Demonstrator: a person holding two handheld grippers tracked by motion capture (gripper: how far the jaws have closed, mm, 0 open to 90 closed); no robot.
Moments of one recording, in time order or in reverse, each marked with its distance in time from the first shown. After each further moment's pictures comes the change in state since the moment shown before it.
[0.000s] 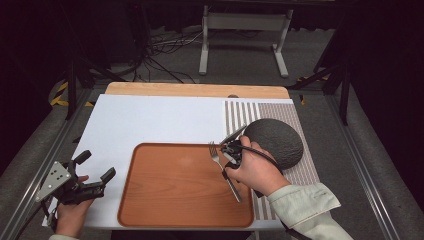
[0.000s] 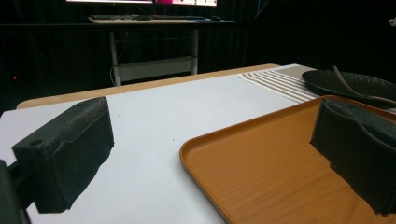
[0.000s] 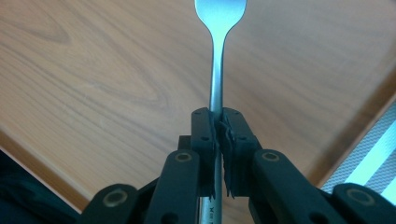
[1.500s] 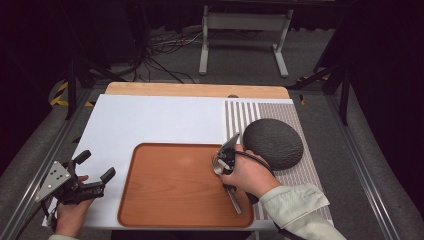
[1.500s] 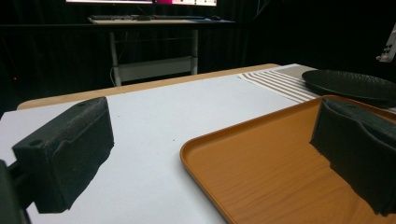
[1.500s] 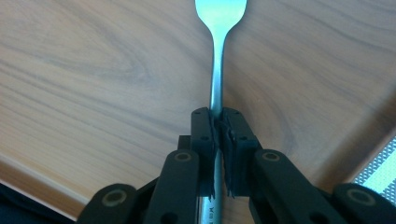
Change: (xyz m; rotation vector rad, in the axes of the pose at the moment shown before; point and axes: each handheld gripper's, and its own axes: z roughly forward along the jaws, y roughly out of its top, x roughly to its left) left arm 0.000 0.000 0.000 0.000 -0.001 0.004; right arm 0.003 -0.002 0.034 0.195 -0.042 0.126
